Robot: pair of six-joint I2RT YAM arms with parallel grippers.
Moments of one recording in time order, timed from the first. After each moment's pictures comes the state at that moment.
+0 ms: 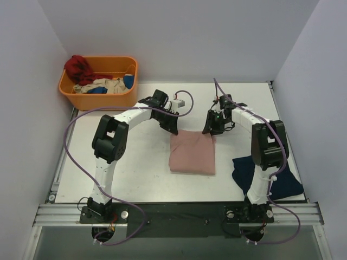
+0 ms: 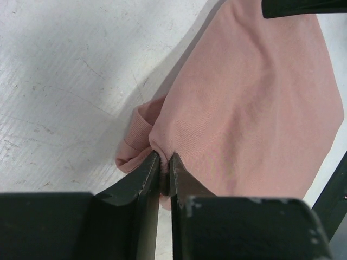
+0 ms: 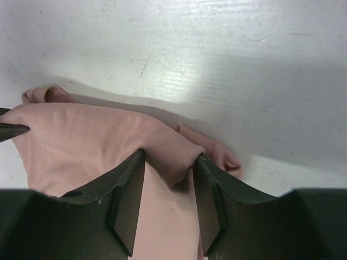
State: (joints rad) left arm -0.49 2.19 1.69 -0.57 0.61 0.06; right arm 0.20 1.91 1.28 -0.53 -0.30 0.34
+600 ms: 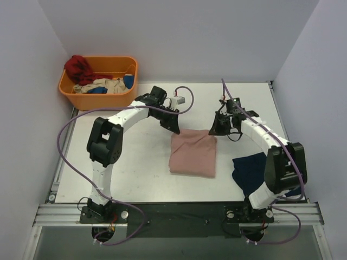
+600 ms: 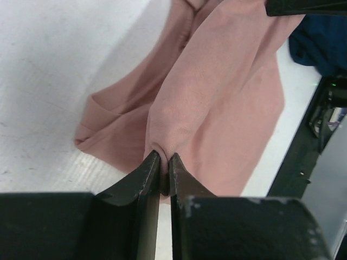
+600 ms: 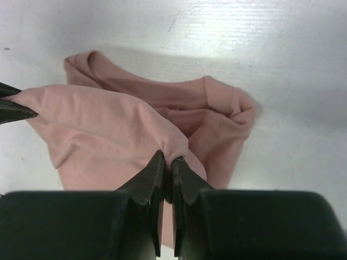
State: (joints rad) left arm -0.49 2.12 1.68 -0.61 0.71 0.05; right arm 0.22 1.65 1.11 -0.50 -0.26 0.36
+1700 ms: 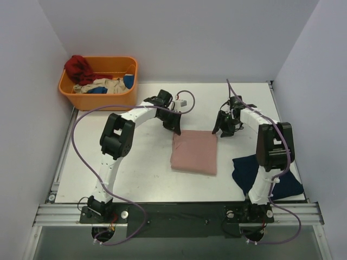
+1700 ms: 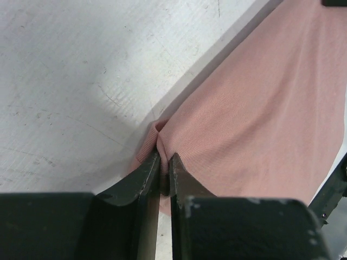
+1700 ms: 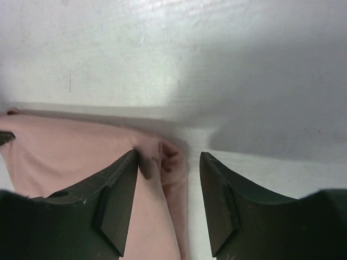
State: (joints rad) left arm -0.50 2.33 1.84 -0.62 0.59 -0.05; right arm 0.11 1.91 1.26 -0.56 -0.22 0.39
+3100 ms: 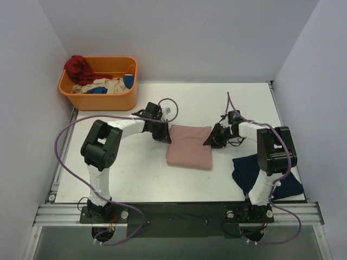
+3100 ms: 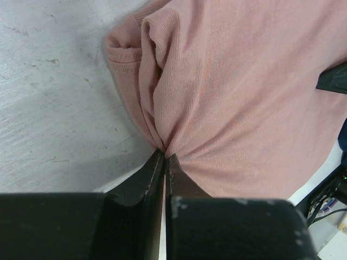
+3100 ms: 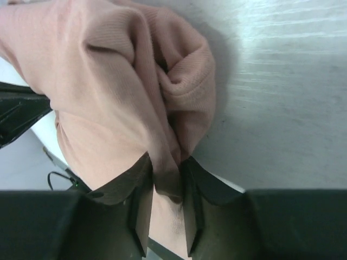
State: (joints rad) left arm -0.49 2.01 1.31 -0.34 0.41 -0.41; right arm 0.14 1.82 0.94 -0.31 -0.54 0.55
